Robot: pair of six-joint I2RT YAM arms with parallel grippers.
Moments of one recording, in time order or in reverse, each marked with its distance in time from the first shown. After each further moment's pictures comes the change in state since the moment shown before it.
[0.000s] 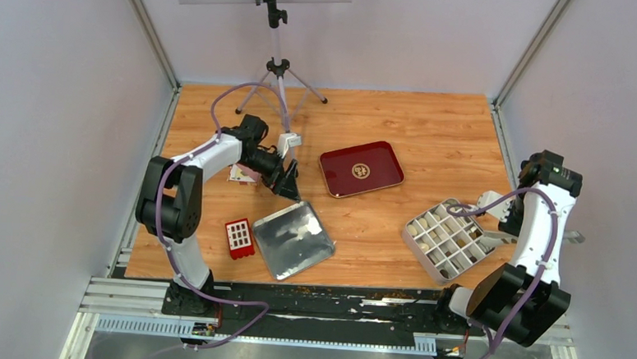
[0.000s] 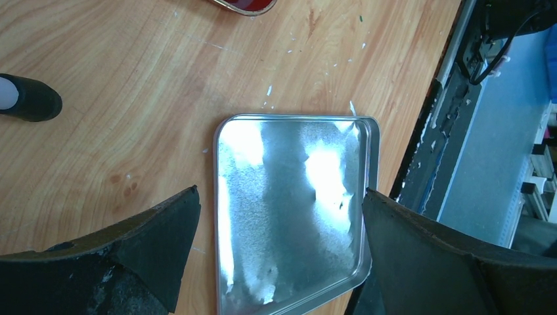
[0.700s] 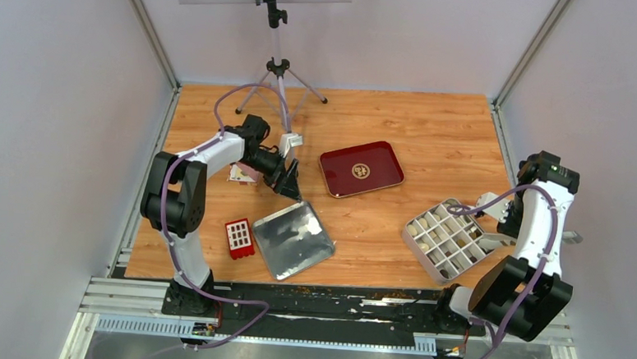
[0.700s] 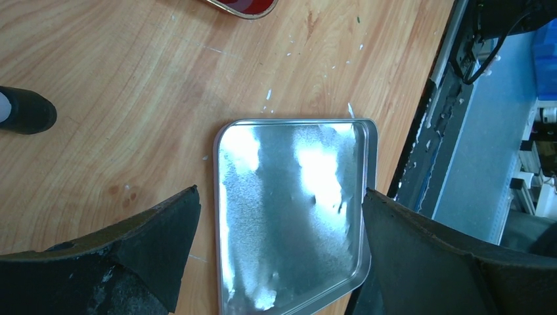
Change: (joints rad) left arm 0.000 0.052 0.033 -0.018 0.025 0.015; right arm 0.000 0.030 -0.020 0.013 0.010 -0.001
